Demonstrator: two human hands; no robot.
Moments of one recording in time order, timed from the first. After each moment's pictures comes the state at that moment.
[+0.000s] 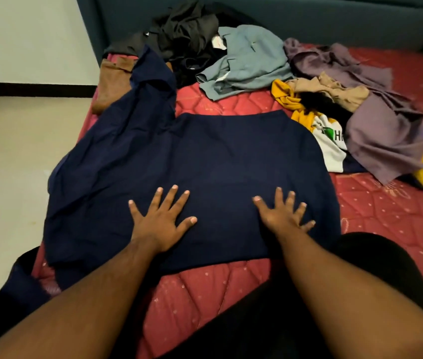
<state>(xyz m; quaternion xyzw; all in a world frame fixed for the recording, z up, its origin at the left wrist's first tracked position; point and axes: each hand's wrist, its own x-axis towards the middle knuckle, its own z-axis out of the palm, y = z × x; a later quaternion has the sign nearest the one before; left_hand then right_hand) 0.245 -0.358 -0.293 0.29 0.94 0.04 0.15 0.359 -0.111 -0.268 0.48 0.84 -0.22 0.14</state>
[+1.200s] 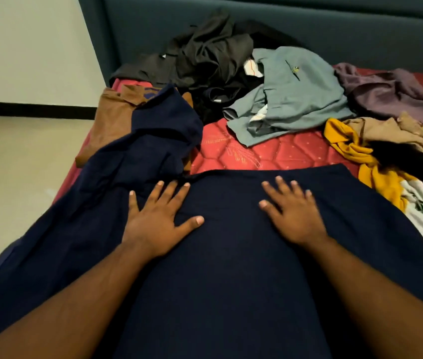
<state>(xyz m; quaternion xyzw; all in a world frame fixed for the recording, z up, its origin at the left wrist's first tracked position) 0.009 -0.289 -0.305 0.27 0.96 0.07 0.07 0.119 -0.004 -0.302 0.19 0.98 -0.06 0.03</state>
